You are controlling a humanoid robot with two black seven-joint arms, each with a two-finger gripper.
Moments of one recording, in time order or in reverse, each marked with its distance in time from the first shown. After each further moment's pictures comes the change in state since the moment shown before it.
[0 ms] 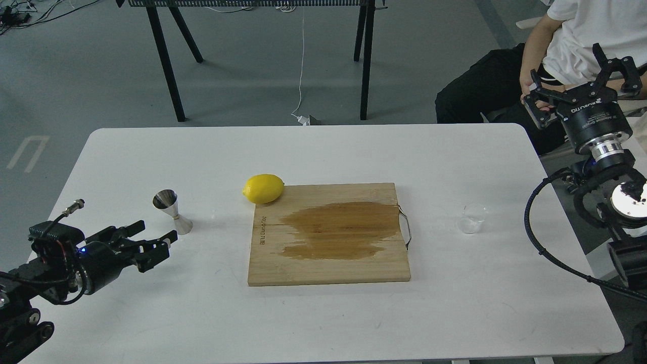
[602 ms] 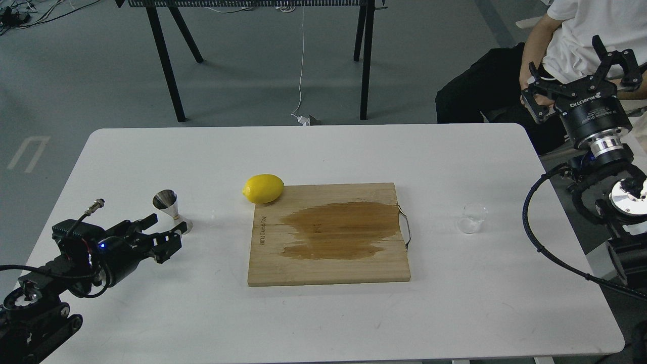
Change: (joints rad) left arm -0.079 -0.146 -0.002 0.186 0.072 0.066 0.019; right arm 0.001 0.001 0.010 0.039 -0.001 0.000 0.000
